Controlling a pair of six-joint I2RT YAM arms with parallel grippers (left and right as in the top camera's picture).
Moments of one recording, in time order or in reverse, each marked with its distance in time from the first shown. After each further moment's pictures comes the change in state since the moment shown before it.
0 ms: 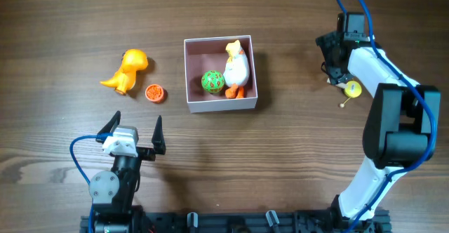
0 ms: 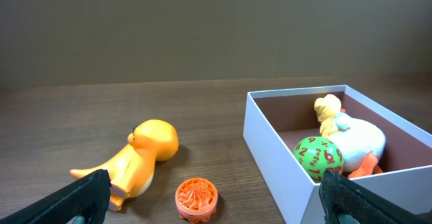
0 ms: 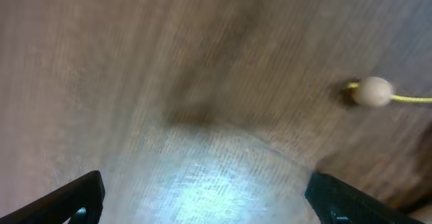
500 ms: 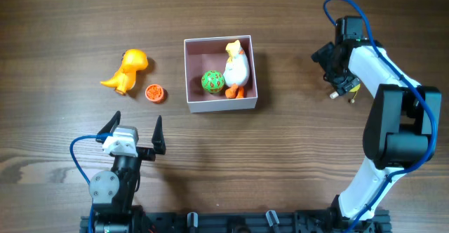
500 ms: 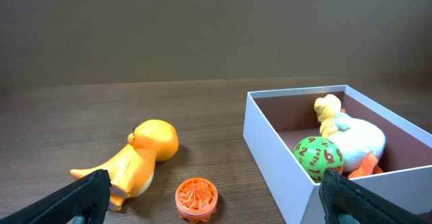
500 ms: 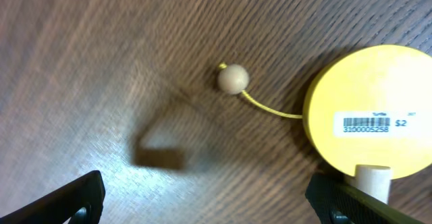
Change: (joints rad) left arm 0.000 0.000 0.000 0.000 0.000 0.000; right arm 0.000 -0.004 0.013 -0.207 0.008 -0.250
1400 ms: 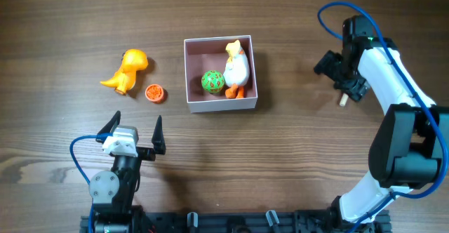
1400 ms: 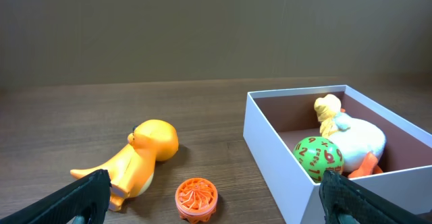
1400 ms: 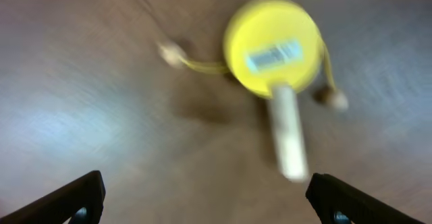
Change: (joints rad) left arm 0.000 0.000 0.000 0.000 0.000 0.000; right arm -0.007 -0.145 -0.004 -0.282 0.008 -0.262
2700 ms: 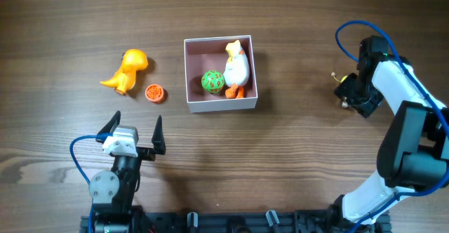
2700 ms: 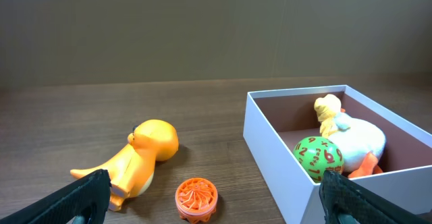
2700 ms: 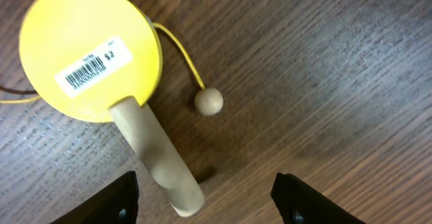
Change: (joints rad) left arm 0.000 0.000 0.000 0.000 0.000 0.000; right arm -0.134 -0.003 -0.150 0.086 0.043 -0.040
